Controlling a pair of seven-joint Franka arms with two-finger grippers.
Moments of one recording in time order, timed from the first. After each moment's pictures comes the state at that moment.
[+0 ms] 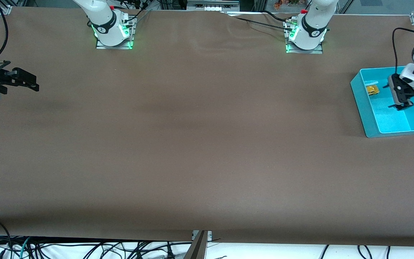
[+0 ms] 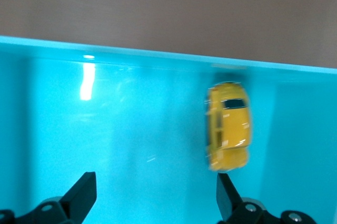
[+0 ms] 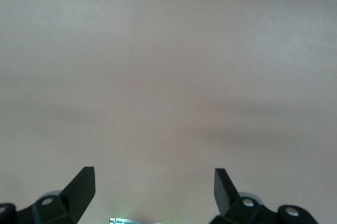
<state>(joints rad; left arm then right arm) 0.75 0.17 -0.17 -2.25 0.21 2.35 1.83 0.00 0.07 -0.03 -1.55 -0.02 1.52 -0.14</state>
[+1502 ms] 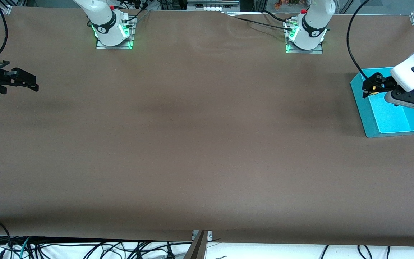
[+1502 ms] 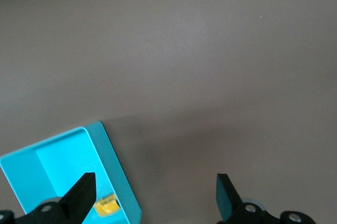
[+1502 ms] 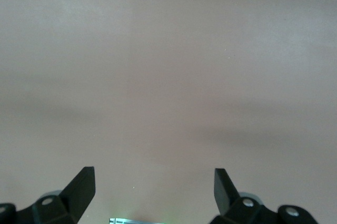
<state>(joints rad) 0.16 -0.02 -0.19 -1.72 0.07 1.65 0.18 0.00 0.07 -0.03 -1.55 -0.02 1.52 -0.14</state>
